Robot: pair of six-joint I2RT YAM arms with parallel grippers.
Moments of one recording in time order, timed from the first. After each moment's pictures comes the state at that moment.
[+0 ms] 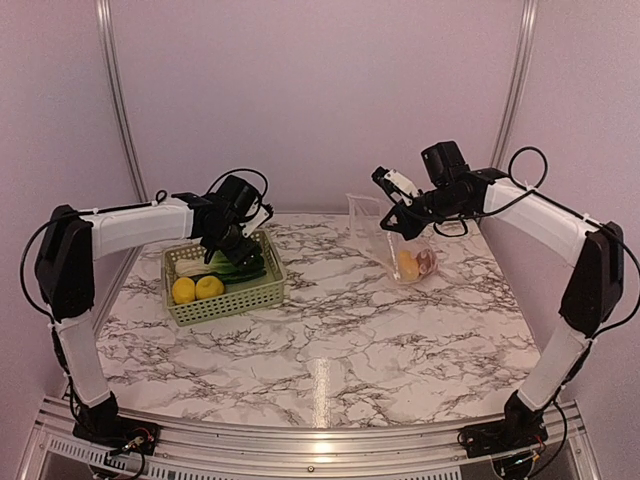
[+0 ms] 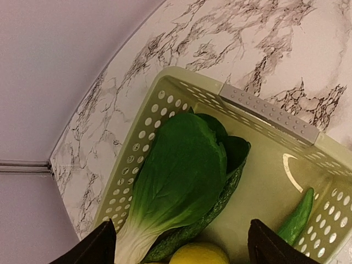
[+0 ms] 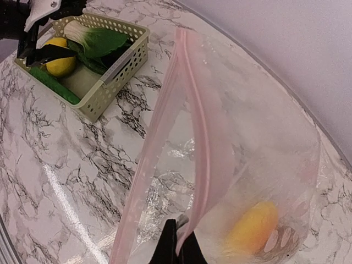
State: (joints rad) left arm -0.61 1.87 1.50 -0.56 -0.38 0.31; right arm 0.44 1.70 1.57 -0.66 -0.36 -0.33
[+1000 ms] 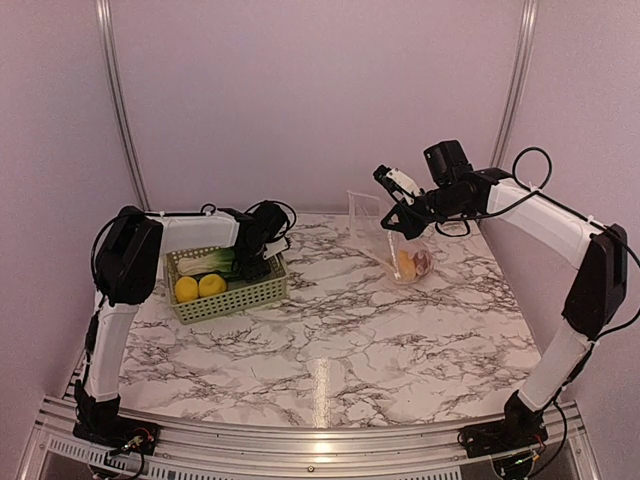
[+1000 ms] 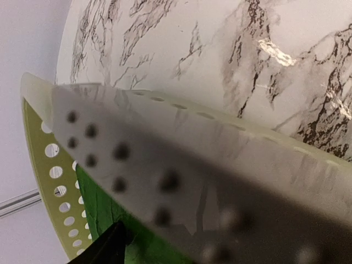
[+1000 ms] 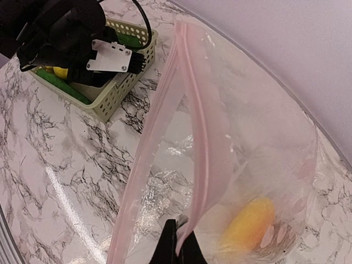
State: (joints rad) left arm -0.61 2.27 1.78 -0.67 -0.51 0.53; right arm 0.44 1.67 1.55 -0.66 -0.38 -0.32
